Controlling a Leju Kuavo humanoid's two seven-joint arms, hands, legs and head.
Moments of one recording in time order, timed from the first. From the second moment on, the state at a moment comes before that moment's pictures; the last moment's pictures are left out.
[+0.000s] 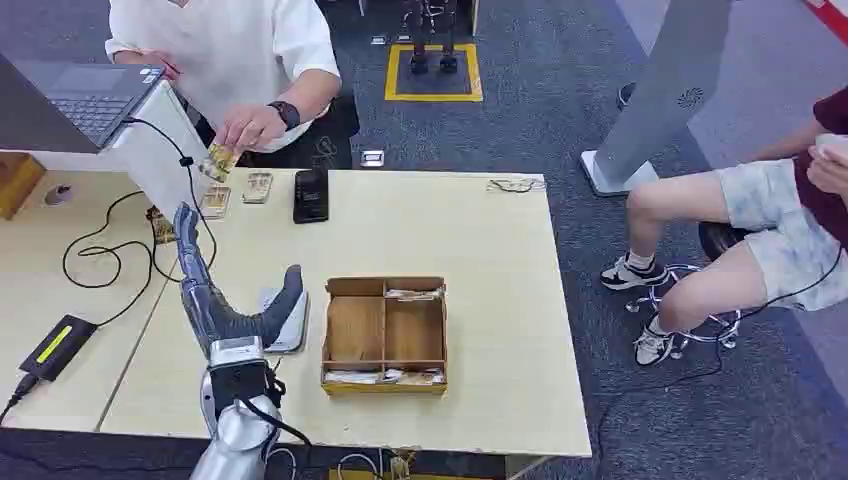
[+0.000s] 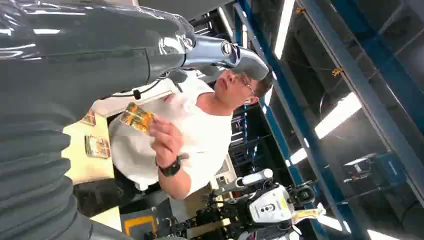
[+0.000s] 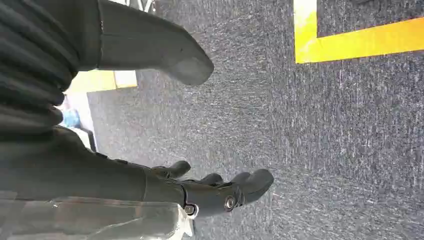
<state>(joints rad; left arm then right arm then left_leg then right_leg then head) -0.15 -0.16 -0.29 -1.54 -0.34 0.69 -0.48 0.02 0.25 -1.43 -0.47 1.57 -0.29 -0.13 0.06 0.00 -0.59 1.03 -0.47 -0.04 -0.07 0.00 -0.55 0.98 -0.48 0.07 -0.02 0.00</state>
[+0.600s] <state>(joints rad) -0.14 -0.17 -0.29 -1.54 -0.34 0.69 -0.47 0.02 0.26 -1.45 -0.48 1.57 -0.27 -0.14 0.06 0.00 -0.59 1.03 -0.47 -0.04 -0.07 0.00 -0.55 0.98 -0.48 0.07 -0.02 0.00</state>
